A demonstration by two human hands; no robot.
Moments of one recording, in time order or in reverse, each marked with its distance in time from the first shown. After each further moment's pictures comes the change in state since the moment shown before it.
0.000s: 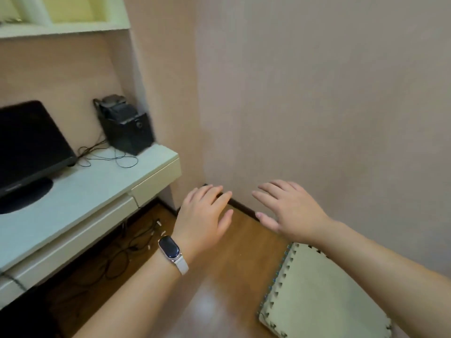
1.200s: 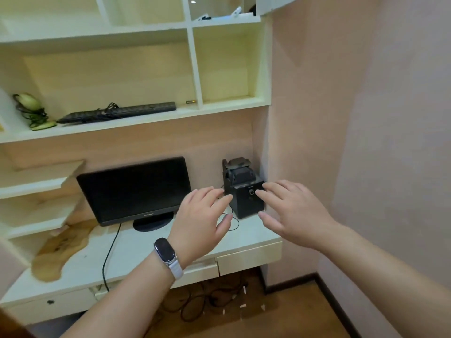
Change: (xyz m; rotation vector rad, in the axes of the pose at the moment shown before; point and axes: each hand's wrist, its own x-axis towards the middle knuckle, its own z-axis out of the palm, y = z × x) left_hand 0.188 -0.198 -0.062 0.531 0.132 -0.482; right_hand 0.421 0.067 0.067 0.344 0.373 -0.557
